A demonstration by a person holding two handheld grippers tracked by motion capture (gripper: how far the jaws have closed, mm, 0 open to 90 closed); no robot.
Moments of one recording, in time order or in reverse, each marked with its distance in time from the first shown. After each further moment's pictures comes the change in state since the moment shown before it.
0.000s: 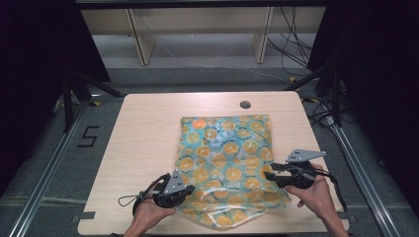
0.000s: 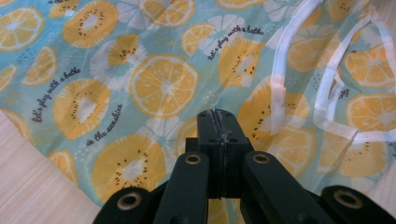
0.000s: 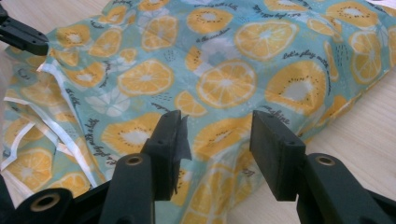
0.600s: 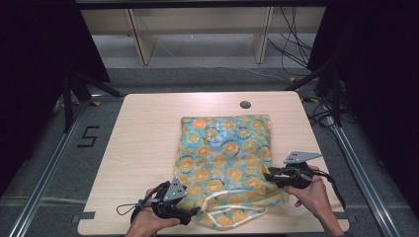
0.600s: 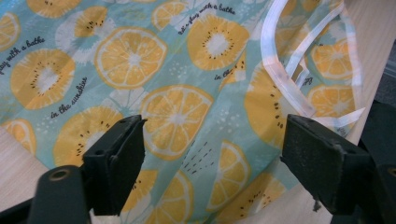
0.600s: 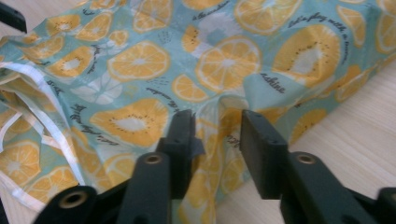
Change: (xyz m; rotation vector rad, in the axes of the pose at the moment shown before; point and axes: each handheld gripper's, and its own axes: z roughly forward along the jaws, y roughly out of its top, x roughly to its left) left arm -0.021 -0.006 -0.007 0.039 -0.035 -0.055; right arm -0.011 -0.012 0.014 0.029 0.006 0.018
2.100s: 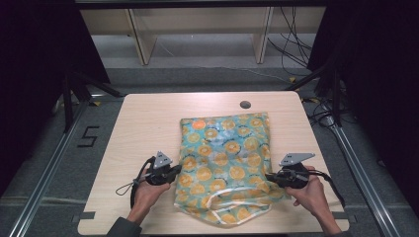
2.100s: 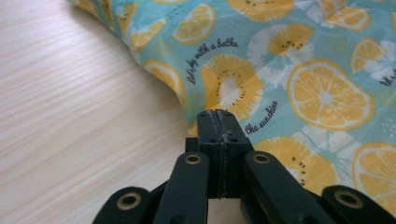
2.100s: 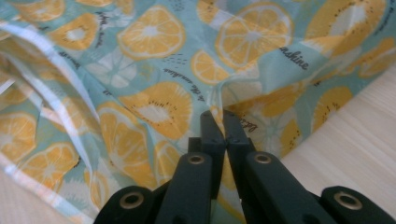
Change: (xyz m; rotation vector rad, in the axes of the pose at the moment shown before) left arm 0.092 -0.004 0.023 -0.094 0.204 -0.237; right arm -0.001 -0.004 0.012 0.096 0.015 -0.063
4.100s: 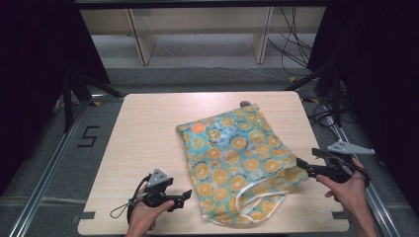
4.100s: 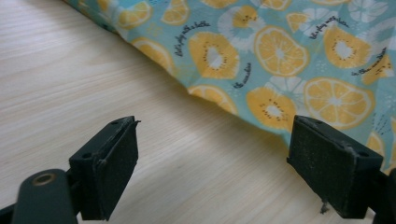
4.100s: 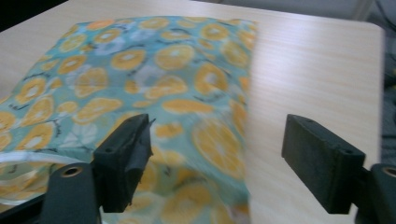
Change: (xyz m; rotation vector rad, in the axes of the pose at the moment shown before) left arm -0.049 -0.023 -0.033 -0.042 -0.115 -0.172; right arm -0.046 -0.011 -0.082 -0.280 -0.213 0.188
